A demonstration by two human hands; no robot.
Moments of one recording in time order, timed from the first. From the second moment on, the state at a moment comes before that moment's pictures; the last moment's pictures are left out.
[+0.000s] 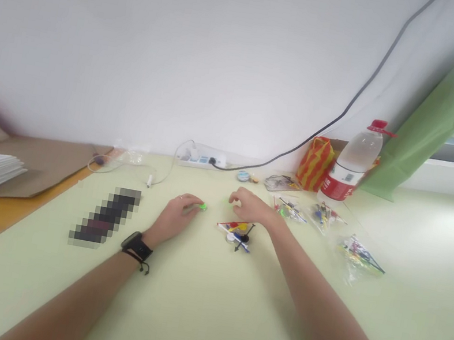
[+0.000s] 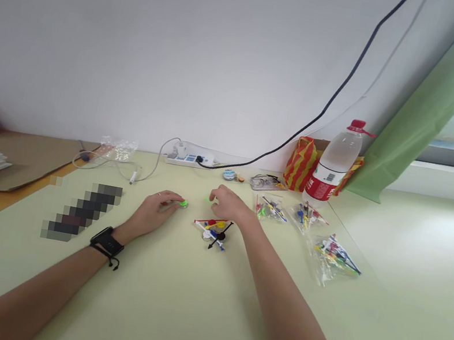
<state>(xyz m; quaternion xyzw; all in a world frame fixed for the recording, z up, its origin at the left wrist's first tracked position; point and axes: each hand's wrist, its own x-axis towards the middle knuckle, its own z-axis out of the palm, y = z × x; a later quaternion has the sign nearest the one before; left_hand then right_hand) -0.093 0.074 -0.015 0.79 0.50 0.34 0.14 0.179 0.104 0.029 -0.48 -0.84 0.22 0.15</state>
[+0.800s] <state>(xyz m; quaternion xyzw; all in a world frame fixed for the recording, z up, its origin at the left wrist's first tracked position) -0.060 0.040 0.002 0.79 0.42 0.41 0.18 0.169 0.087 0.052 -0.37 -0.72 0.55 0.21</state>
